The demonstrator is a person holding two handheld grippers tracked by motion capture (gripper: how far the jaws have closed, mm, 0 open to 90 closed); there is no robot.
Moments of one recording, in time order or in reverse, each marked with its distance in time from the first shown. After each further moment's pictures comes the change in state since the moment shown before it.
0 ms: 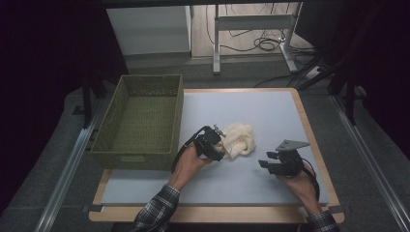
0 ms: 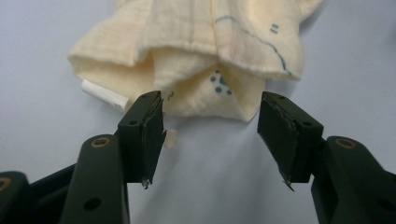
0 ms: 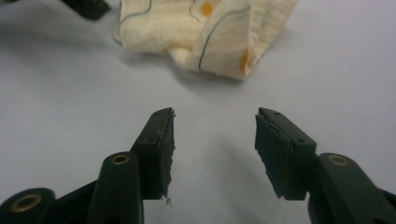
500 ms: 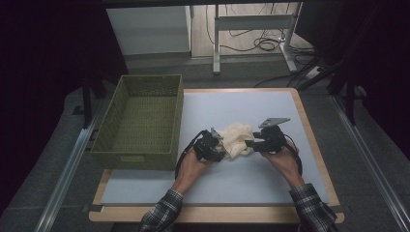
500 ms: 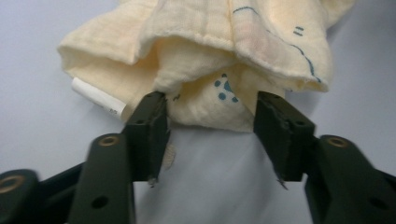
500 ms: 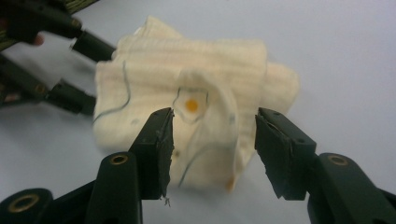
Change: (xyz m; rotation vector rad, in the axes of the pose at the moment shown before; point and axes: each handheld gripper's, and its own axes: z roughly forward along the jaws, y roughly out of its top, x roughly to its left) left arm 0.003 -0.013 0.019 -0.112 -0.009 -0.052; right arm -0.010 0.070 0.043 0.015 -0.008 -0.031
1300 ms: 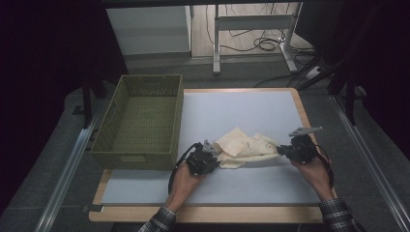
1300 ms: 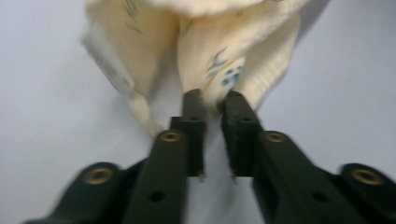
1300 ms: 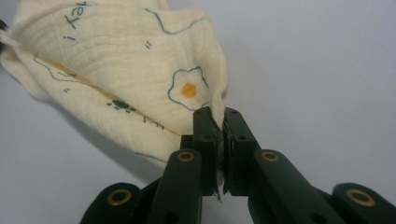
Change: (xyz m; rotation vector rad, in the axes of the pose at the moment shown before) left arm -0.026 -0.039 -0.028 -0.032 -0.065 0.003; right arm -0.039 -0.067 -0.060 0.092 -0.067 0.107
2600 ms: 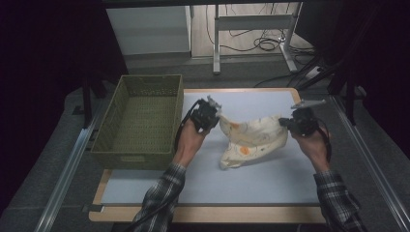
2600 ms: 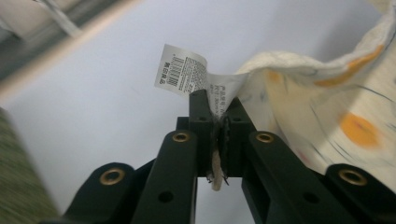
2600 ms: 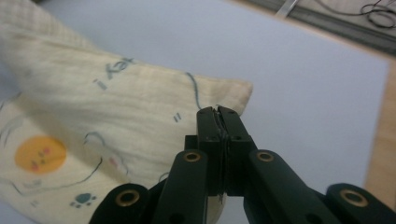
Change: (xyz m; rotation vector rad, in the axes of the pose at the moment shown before) left arm 0.074 0.133 -0.023 -0.044 0.286 0.013; right arm -0.034 0.081 -0.012 -0.129 -0.113 -0.001
